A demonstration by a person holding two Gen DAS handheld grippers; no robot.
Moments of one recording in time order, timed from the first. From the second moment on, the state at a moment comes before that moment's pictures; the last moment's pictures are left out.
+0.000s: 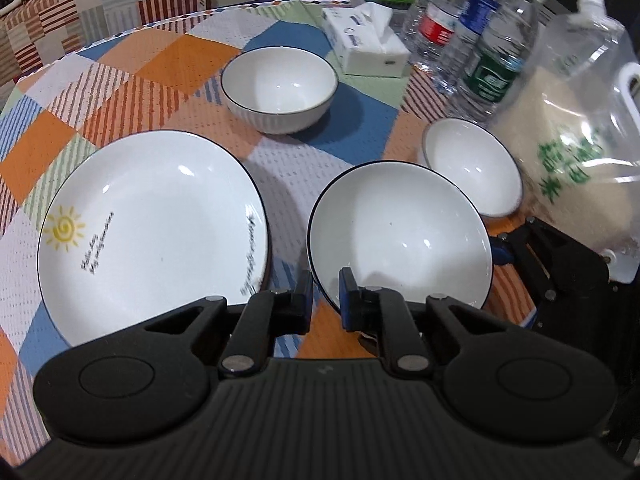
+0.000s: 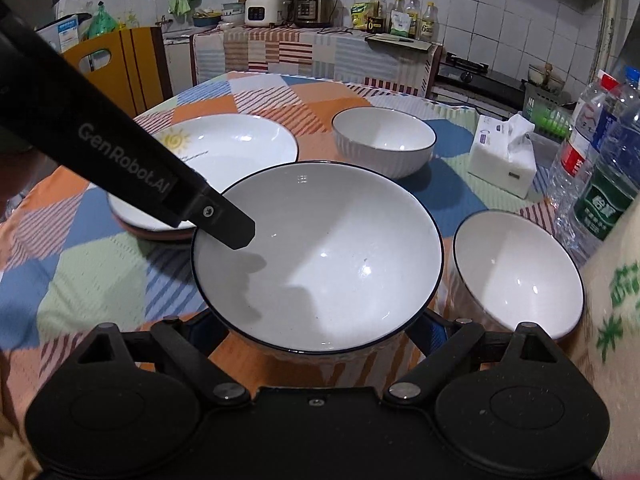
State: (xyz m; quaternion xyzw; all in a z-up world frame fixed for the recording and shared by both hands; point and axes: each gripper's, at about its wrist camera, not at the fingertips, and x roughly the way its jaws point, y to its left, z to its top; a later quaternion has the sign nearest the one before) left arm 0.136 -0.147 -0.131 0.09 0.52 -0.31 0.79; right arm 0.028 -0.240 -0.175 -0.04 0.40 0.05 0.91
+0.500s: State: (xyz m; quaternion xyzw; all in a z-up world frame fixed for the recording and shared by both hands) left arm 0.167 -0.173 -0.161 0.14 0.51 -0.30 0.79; right arm 0.064 -0.248 -0.205 -0.01 0.40 0.01 0.91
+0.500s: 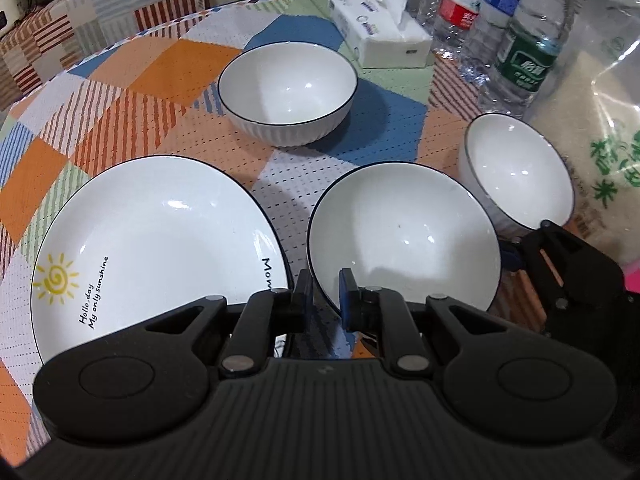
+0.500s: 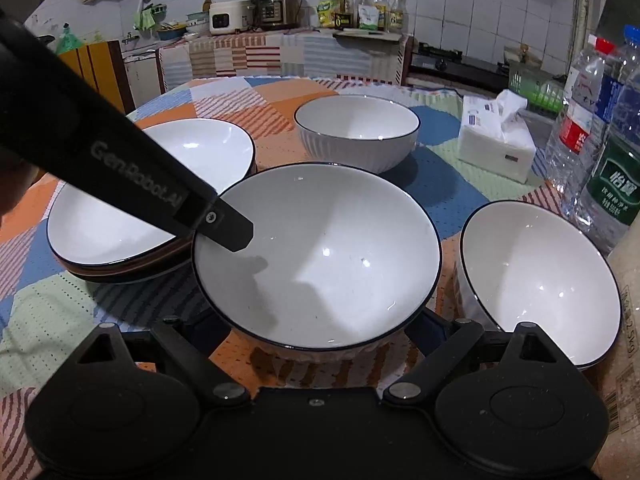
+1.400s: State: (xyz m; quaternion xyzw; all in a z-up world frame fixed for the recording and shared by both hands) left arm 0.144 -0.159 -0.124 0.14 0.50 -0.32 0.79; right arm 0.003 -0.256 -0.147 -0.02 0.39 -0.04 0.92
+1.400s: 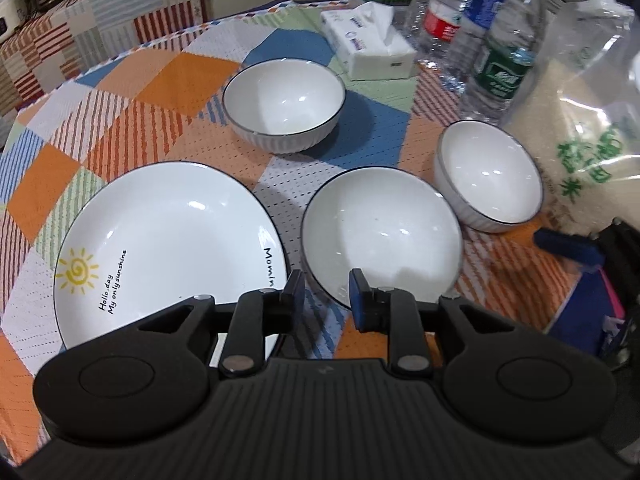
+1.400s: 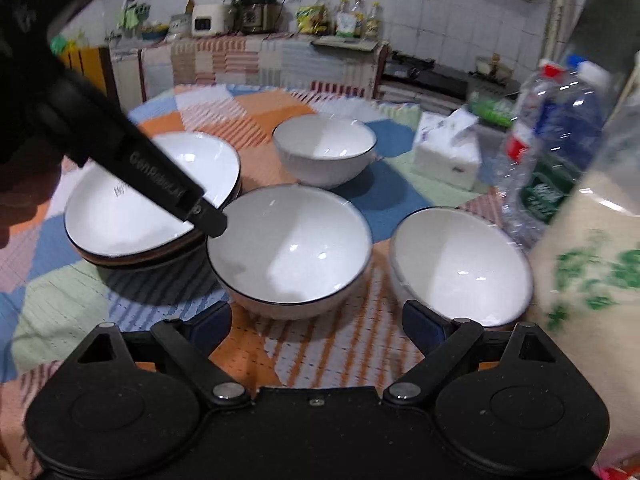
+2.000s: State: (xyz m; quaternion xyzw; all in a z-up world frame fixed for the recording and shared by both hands) left arm 0.108 -0.187 -0.068 0.12 0.47 -0.37 0.79; right arm -0.033 -0.278 -0.130 0.06 0.33 -0.10 0.94
